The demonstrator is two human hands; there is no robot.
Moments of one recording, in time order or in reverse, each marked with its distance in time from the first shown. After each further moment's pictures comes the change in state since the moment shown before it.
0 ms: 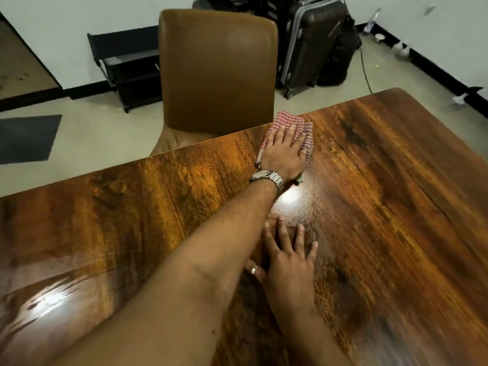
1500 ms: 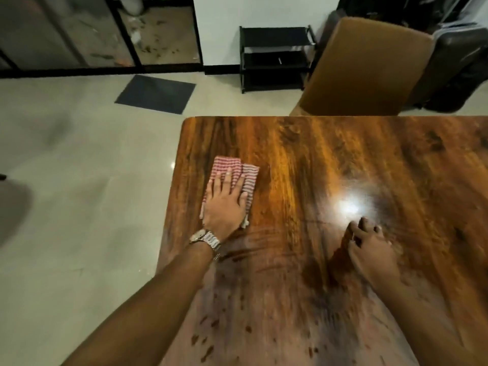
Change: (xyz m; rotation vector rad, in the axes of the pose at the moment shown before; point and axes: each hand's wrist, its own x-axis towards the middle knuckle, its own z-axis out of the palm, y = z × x) left_hand -0.541 -0.226 0.006 -0.094 0.096 -0.678; right_hand -0.145 -0.088 0.069 -0.028 0.021 -0.108
